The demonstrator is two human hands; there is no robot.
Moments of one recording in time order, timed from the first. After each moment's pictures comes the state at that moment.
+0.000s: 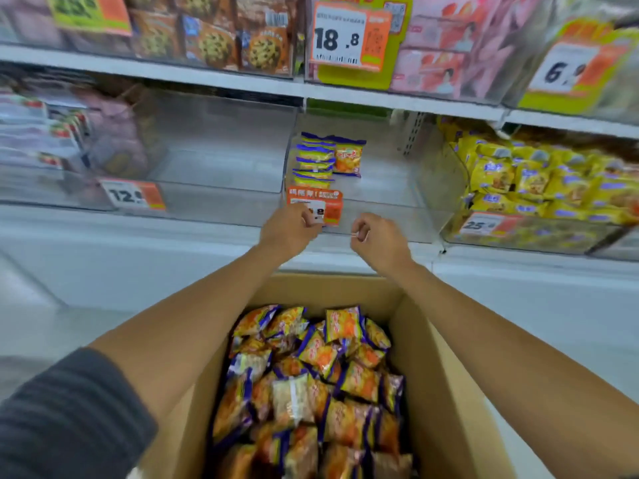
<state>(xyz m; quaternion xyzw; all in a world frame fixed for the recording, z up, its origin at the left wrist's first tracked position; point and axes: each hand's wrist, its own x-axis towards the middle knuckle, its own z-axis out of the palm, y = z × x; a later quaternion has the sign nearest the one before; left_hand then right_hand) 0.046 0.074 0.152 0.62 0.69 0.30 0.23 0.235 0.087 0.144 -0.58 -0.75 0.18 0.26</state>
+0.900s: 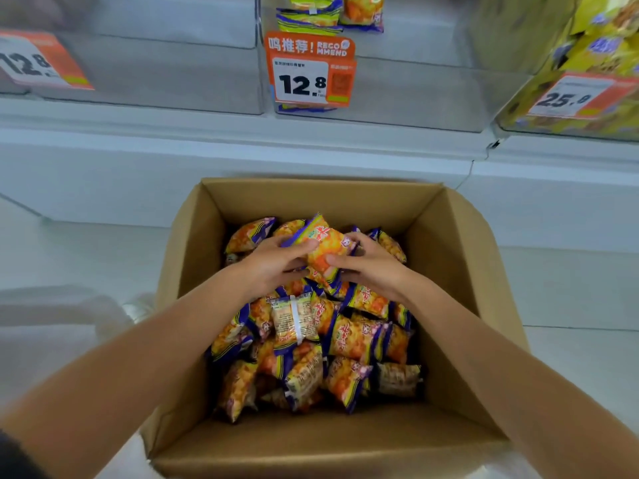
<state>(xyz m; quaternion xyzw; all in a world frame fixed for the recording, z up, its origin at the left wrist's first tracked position) 0.051 -0.014 -0.009 0.22 0.59 0.31 0.71 0.251 0.011 -0.023 -0.51 -0.40 0.74 0.20</state>
